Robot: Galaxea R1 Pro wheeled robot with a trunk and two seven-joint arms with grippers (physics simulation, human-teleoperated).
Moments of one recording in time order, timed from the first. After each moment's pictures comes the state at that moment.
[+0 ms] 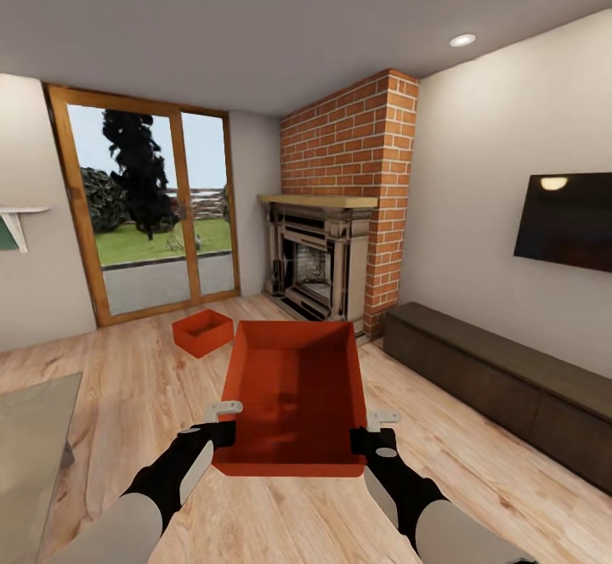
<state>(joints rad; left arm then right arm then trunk) -0.63 -0.02 -0.10 -0.51 0.18 0.30 0.12 -0.65 0.14 0.25 -0.33 -0.17 0.01 -0.27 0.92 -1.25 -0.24</state>
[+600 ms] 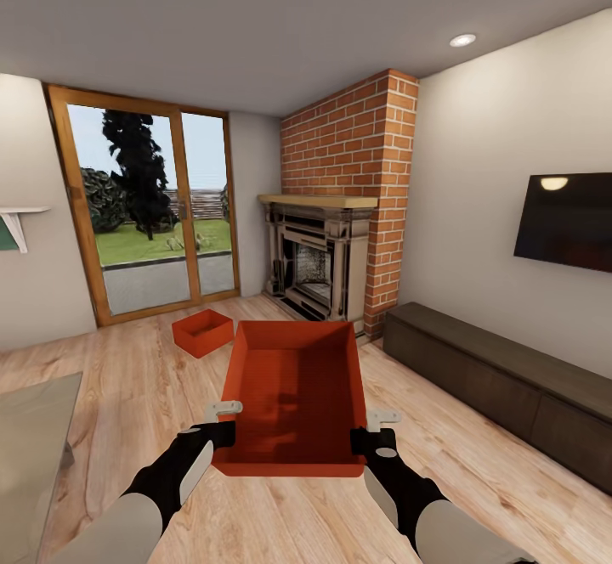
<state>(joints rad) -0.63 -0.02 -0.10 -0.51 0.18 0.30 0.12 -0.65 0.14 0.25 -0.33 -0.17 0.01 -0.27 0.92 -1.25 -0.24</state>
